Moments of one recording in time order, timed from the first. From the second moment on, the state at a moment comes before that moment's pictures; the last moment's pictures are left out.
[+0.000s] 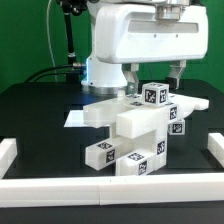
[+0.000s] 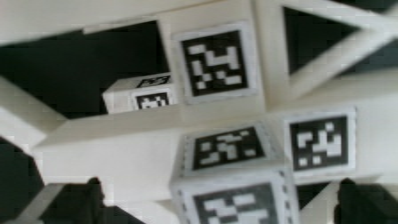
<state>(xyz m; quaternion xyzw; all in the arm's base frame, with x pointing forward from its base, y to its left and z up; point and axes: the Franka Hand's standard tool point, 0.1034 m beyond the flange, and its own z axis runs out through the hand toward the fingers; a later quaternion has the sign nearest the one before) 0.571 0.019 0.122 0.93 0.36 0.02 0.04</state>
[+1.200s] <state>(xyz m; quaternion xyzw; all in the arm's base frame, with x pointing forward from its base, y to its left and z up) 0.574 0.021 0.121 1.00 -0.02 0.03 0.02</state>
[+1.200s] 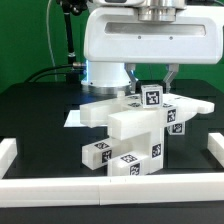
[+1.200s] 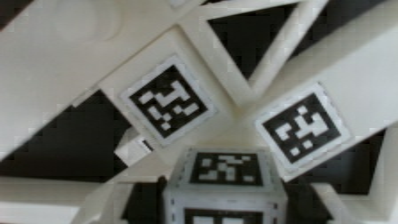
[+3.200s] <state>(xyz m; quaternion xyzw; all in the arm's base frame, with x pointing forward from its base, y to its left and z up) 0.579 0.021 0.119 0.98 -0.18 0.03 0.00</state>
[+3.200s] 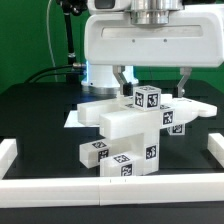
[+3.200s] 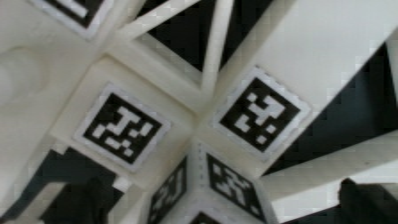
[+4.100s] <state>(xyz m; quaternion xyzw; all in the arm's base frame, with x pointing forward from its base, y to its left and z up) 0.577 0.017 0.117 0.98 0.20 0.02 0.03</state>
